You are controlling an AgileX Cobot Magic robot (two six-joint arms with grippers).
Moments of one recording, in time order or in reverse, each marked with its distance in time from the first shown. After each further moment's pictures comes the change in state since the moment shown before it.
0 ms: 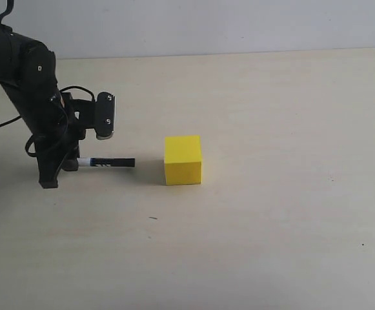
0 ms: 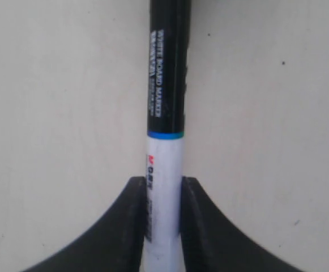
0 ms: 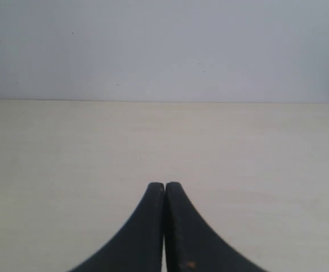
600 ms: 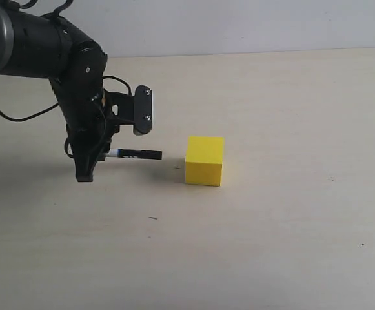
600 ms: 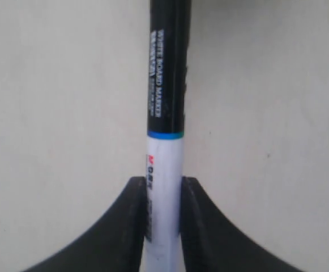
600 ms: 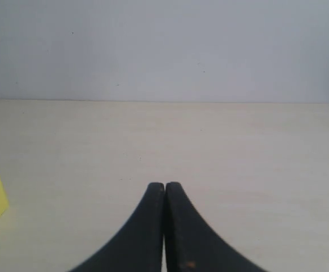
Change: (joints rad) left arm -0.185 0.013 -0.103 0.164 0.075 -0.262; right arm 0.000 0.000 0.000 0.000 0.000 0.000
